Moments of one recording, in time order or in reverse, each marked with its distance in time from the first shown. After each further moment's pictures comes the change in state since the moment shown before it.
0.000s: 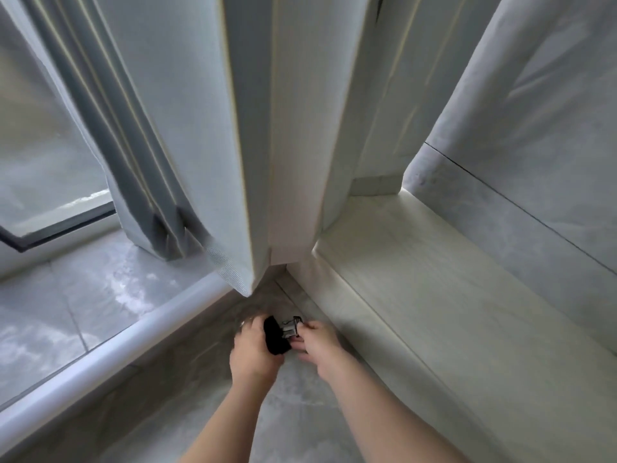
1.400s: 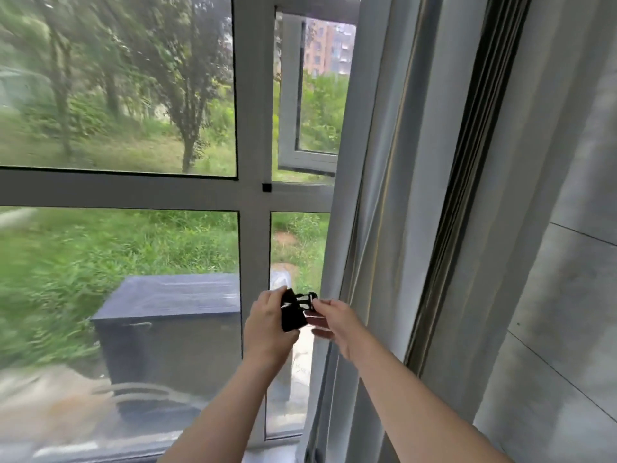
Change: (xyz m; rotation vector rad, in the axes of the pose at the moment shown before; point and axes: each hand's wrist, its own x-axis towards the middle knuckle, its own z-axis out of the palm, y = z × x) left_hand -0.475 0.366 -0.688 -0.161 0.952 0.220; right_hand -0.777 -0.469 -0.047 -0.187 -0.649 -0.768
